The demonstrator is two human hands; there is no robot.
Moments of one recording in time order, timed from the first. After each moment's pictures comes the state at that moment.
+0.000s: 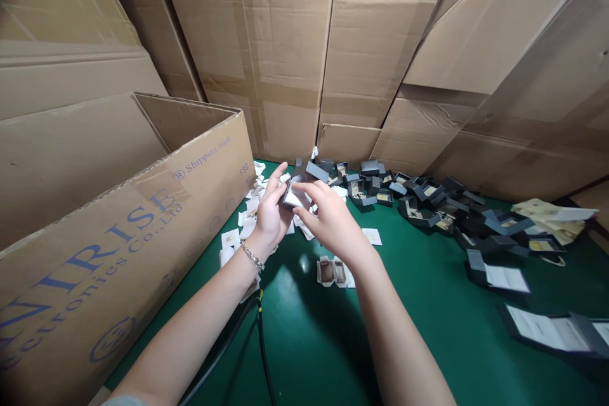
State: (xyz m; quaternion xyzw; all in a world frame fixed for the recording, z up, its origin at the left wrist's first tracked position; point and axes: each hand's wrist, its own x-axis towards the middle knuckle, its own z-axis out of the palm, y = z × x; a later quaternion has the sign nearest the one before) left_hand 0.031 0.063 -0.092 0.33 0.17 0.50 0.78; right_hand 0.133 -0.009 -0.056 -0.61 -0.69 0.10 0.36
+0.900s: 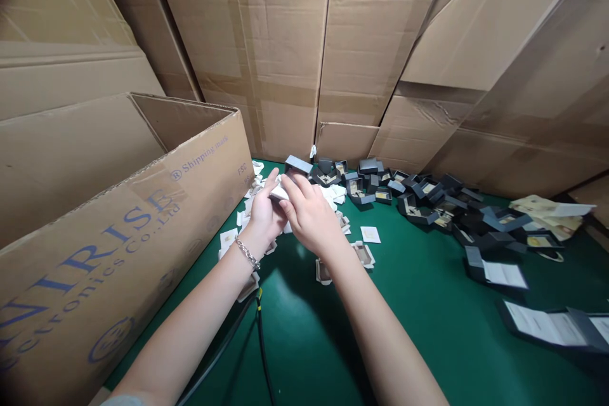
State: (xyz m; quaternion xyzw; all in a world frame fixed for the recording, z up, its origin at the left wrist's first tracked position) left_hand 0.032 0.076 -0.093 0.18 0.22 0.48 0.83; right_hand 0.121 0.008 -0.085 -0.62 -0.73 -0.03 0.30
